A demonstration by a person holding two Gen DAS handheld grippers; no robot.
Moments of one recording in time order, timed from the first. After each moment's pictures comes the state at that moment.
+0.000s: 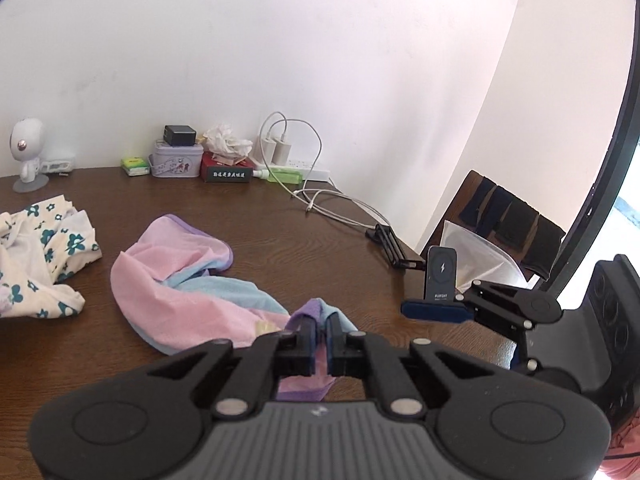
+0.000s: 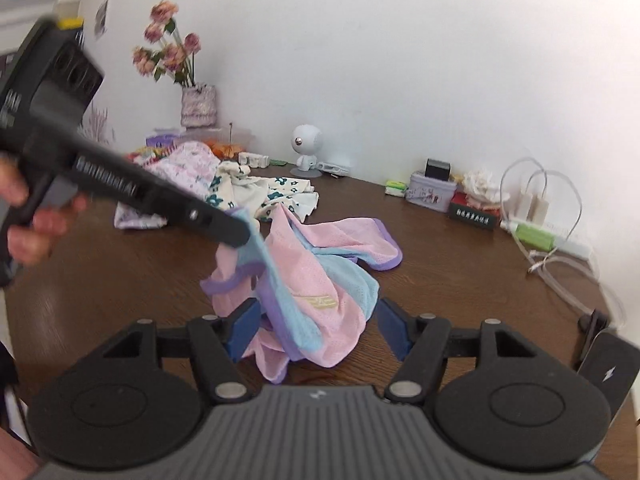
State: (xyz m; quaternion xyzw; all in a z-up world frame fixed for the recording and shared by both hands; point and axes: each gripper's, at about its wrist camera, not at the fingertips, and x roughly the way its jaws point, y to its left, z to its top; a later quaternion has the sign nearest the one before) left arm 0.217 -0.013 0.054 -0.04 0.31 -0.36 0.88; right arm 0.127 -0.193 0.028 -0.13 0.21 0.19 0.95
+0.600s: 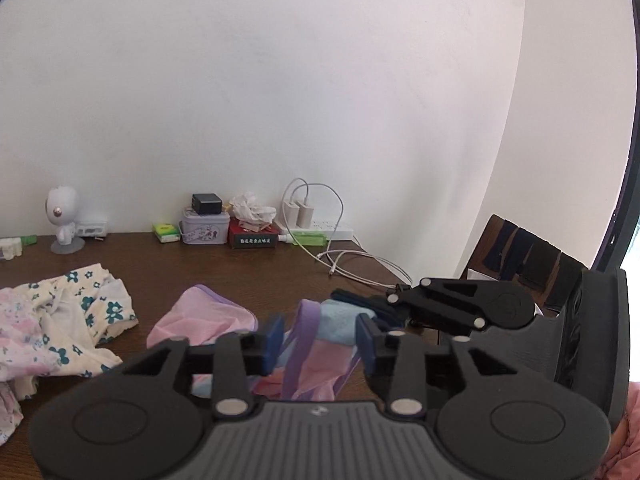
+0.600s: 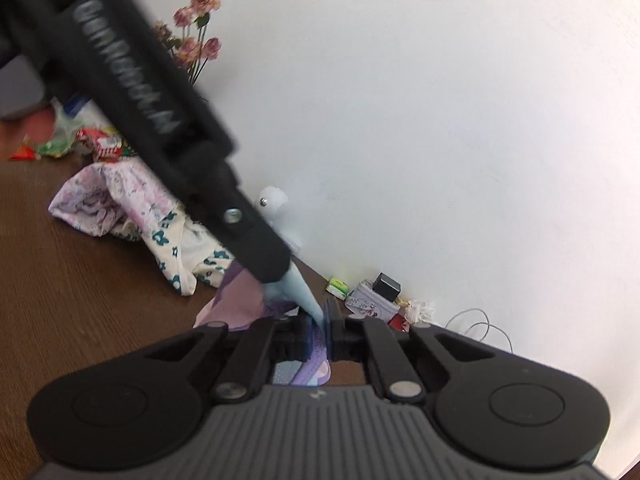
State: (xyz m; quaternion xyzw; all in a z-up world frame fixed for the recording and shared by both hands) left arm 0.192 -0.012 0.107 -0.02 0.23 -0.29 0.93; right arm 0.166 -0.134 0.066 -0.24 0.08 0.13 0.96
